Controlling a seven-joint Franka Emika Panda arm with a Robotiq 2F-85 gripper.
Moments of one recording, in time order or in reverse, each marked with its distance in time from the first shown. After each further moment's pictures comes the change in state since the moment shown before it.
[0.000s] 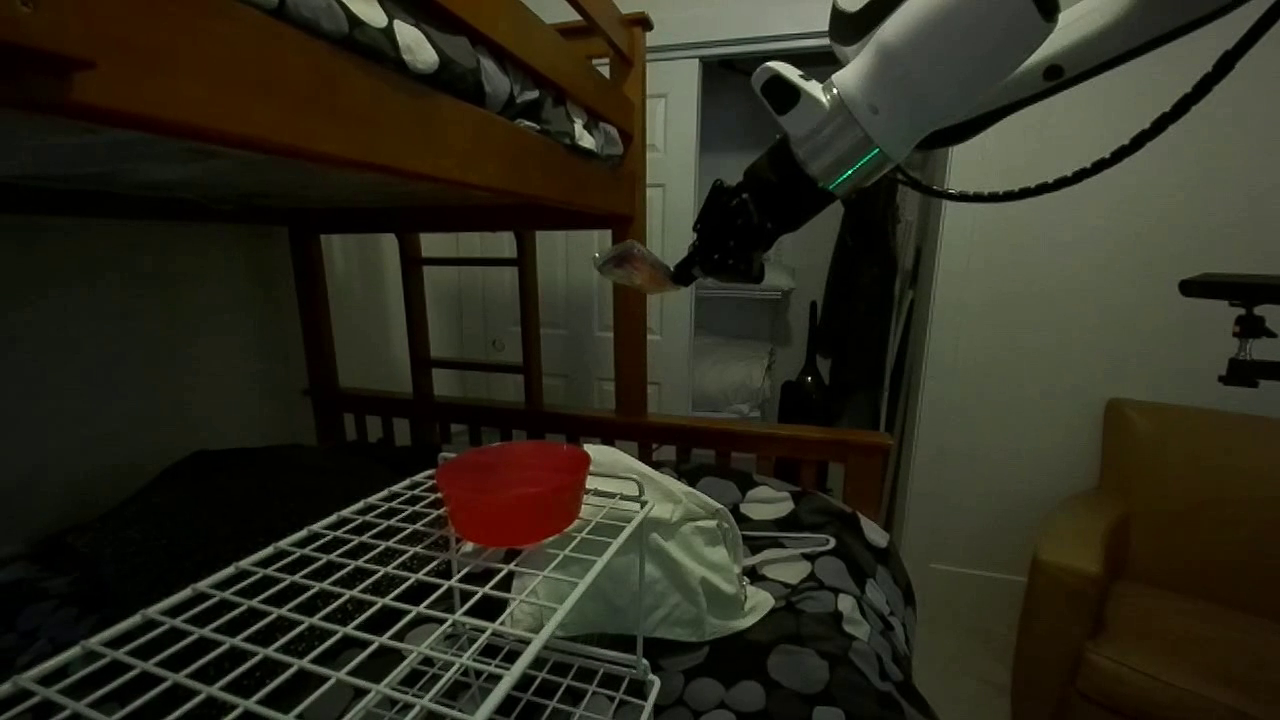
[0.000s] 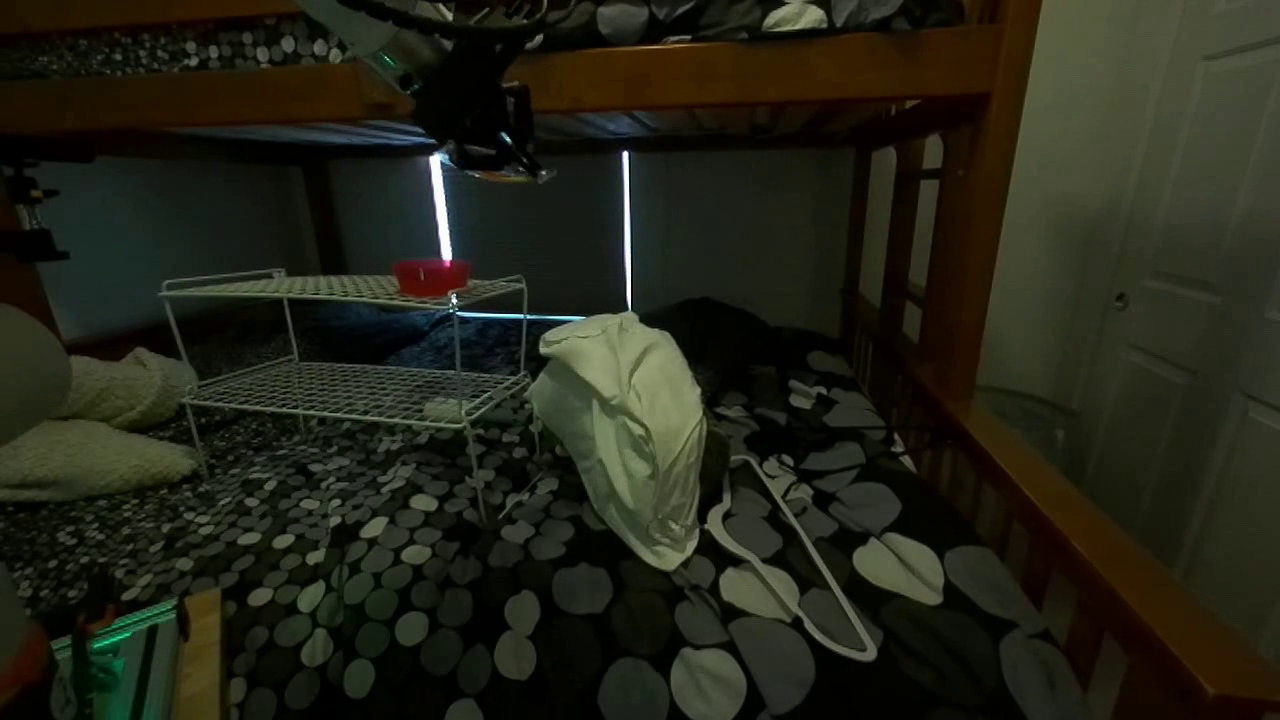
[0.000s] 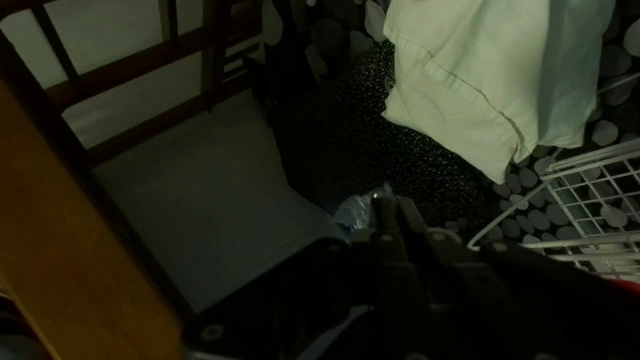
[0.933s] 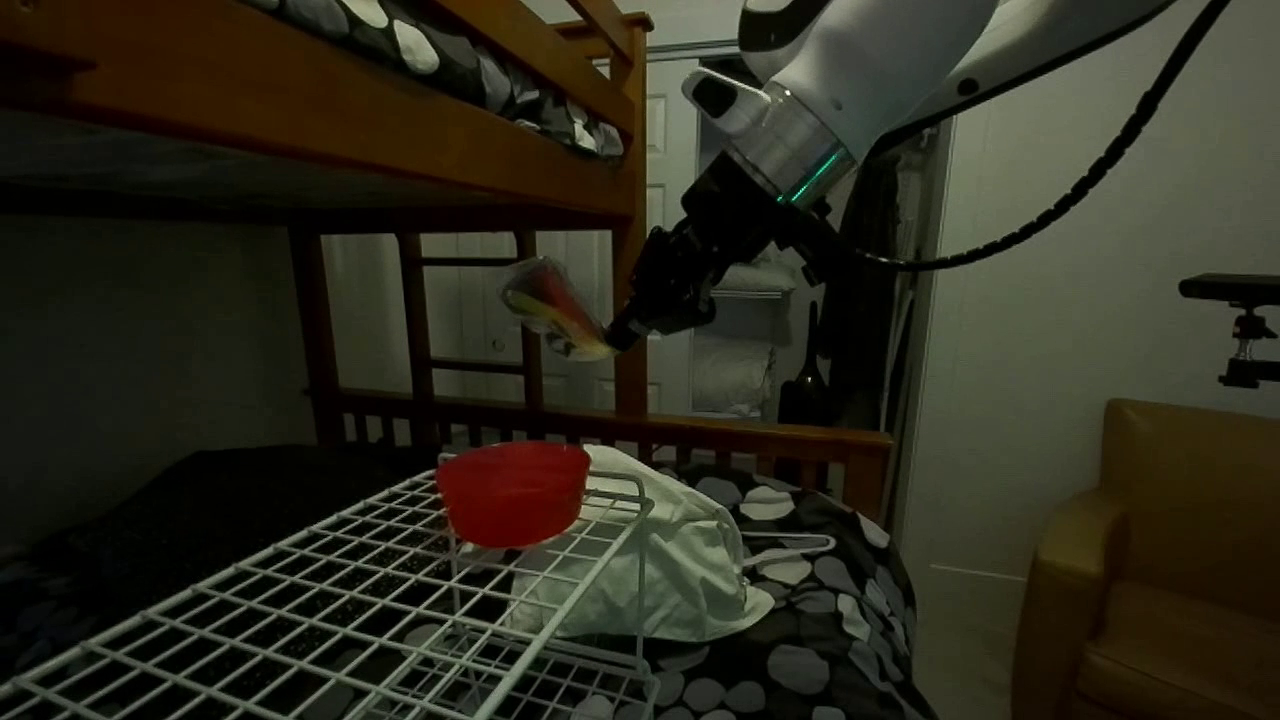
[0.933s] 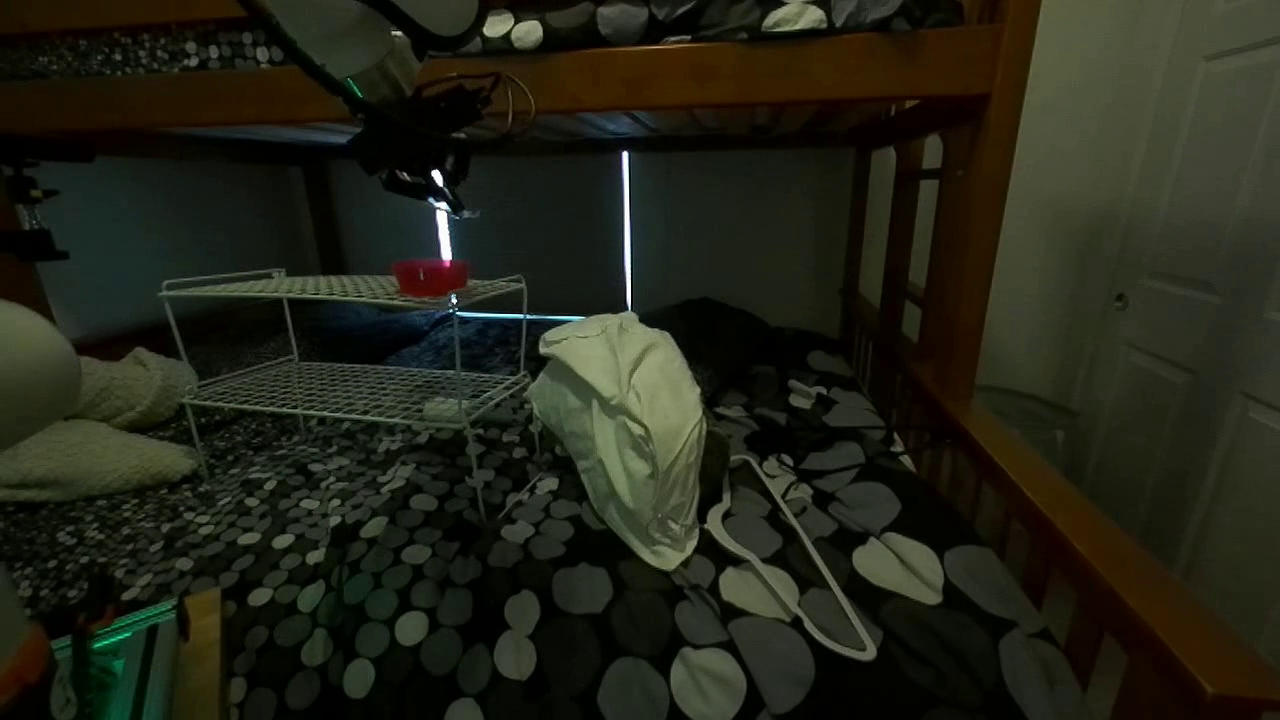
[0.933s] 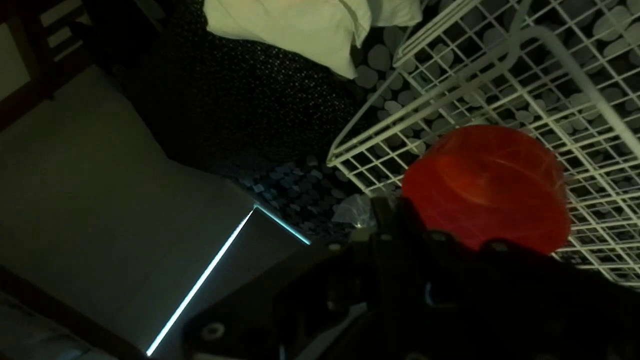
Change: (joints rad) arm -0.118 0.070 0.320 0.080 -0.017 0.179 0.327
